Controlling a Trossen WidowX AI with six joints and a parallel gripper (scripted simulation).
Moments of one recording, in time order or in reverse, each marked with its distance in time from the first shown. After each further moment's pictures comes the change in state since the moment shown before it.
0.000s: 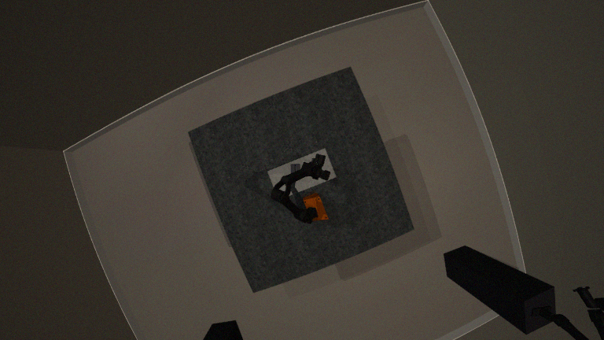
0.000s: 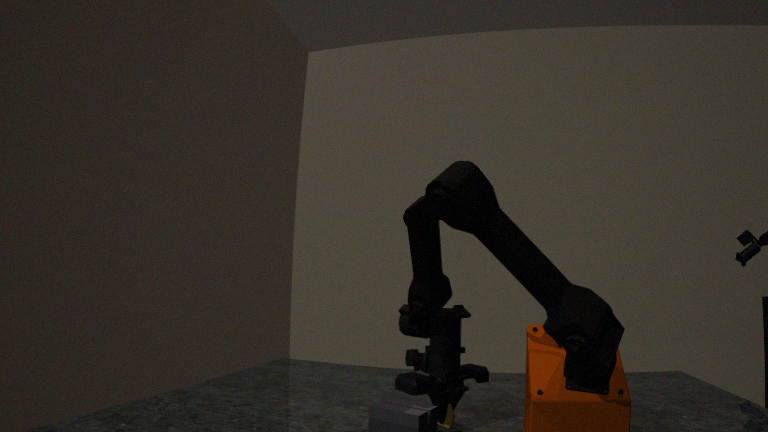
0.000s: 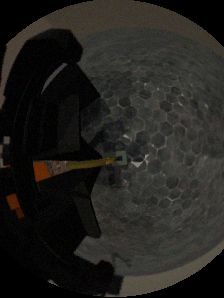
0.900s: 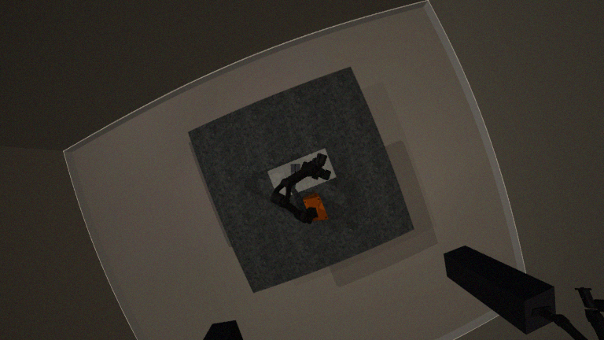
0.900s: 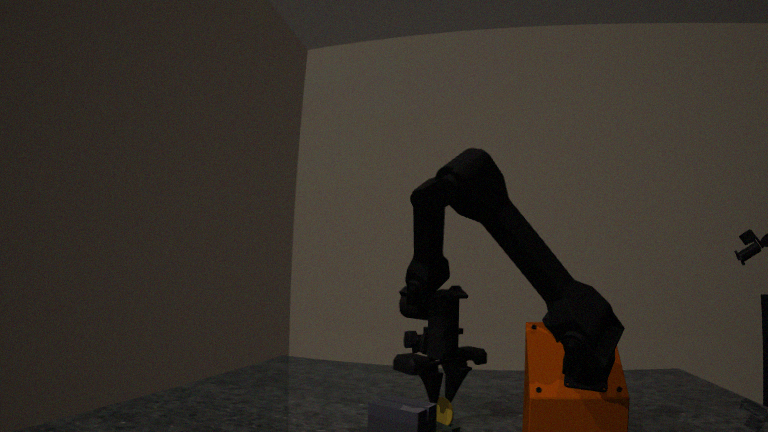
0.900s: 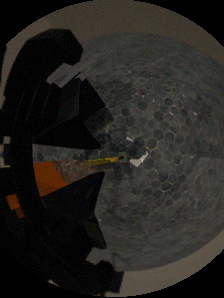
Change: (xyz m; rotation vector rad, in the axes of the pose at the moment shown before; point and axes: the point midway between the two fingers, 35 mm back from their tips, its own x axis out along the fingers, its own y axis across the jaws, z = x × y) arm -0.031 0.001 0.003 -0.003 -0.006 -0.004
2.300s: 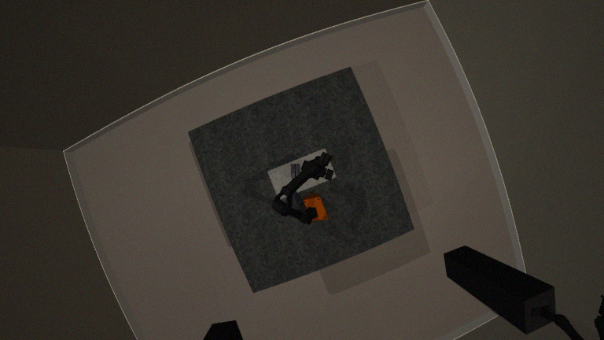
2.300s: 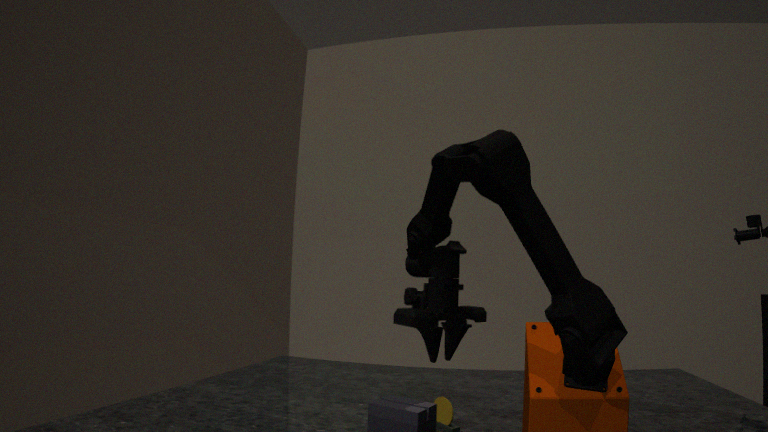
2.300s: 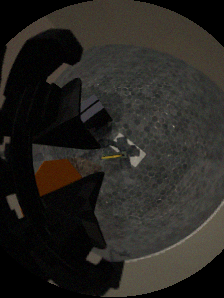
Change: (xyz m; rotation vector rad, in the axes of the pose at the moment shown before) arm -0.083 -0.002 0.007 -0.008 -0.027 0.000
